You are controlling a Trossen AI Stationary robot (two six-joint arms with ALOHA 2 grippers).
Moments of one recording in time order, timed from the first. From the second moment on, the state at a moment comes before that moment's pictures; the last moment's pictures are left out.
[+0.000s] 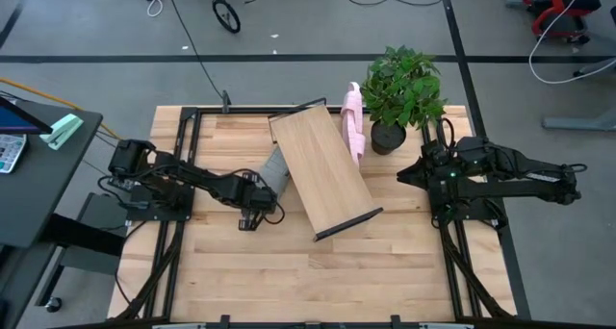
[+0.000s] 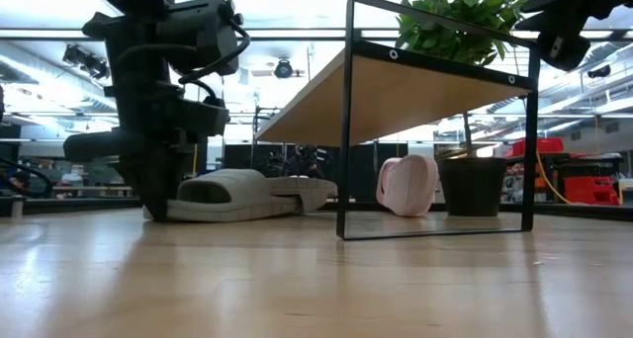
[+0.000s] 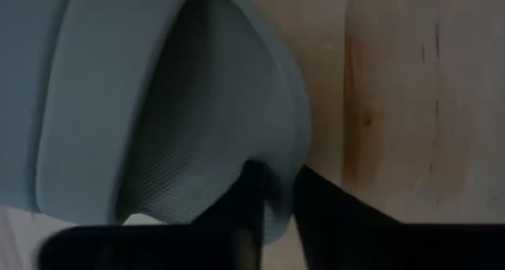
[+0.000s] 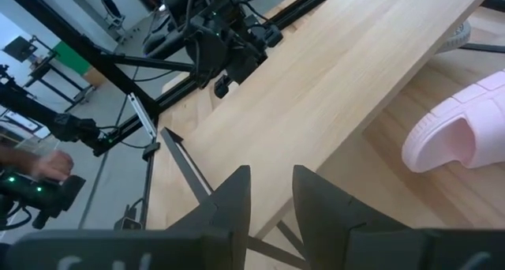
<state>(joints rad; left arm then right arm) -0.13 1.64 0.81 -0.60 -0.25 -0.07 -0.10 0.39 0.62 -0.60 -0.13 0.57</state>
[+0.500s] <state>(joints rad) -0.18 1.55 0.90 -0.88 -0.03 -0.12 -0.10 0.39 0.62 -0.60 -0.10 0.57</state>
